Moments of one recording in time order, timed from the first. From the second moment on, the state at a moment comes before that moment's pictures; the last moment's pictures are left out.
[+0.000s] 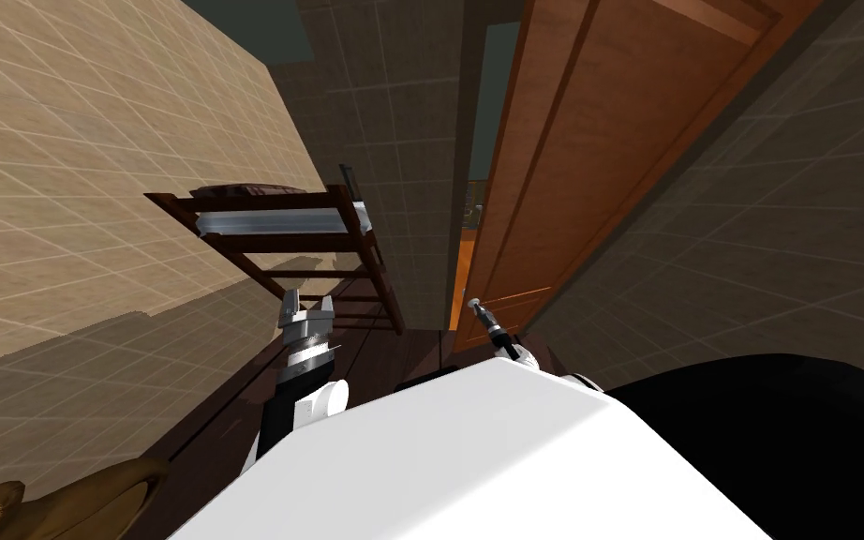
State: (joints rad) arm -0.03 -0.31 -0.11 -0.60 0.08 -0.96 0.60
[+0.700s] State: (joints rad) arm -0.04 -0.31 -0.10 -0.61 0.03 -0.95 0.44
